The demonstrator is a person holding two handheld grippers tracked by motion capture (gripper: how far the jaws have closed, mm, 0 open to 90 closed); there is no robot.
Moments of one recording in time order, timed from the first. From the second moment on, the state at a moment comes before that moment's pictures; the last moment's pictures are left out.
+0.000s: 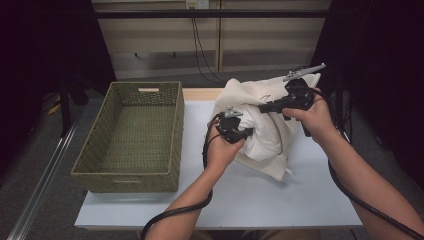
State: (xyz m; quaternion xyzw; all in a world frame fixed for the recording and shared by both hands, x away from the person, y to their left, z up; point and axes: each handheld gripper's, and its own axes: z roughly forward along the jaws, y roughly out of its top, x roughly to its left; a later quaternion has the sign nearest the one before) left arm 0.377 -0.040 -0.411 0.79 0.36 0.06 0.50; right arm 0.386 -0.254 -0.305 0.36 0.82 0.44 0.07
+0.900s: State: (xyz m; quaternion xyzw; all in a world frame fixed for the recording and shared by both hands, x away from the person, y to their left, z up) left arm 0.410 -0.064 -0.444 0.74 0.39 0.13 0.53; right arm 0.383 -0.241 -0.308 0.34 0.82 0.45 0.04
